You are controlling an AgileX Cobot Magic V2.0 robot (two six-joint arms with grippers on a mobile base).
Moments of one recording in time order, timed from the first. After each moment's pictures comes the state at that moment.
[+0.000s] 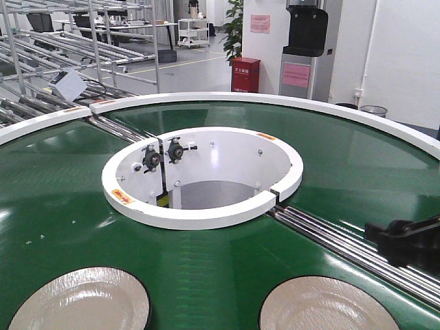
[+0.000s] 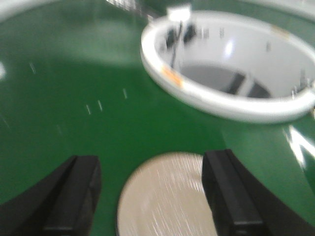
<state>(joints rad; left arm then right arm) 0.13 1.00 -0.89 -0.32 0.48 0.07 0.18 1.09 -0.93 0.12 0.46 0.12</state>
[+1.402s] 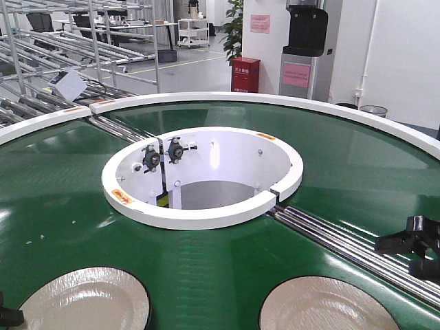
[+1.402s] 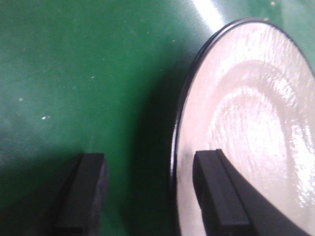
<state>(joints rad) 0.47 1.80 -0.90 -1.23 0.75 0.99 -0.31 1.44 -1.05 0.99 0.89 -0.58</state>
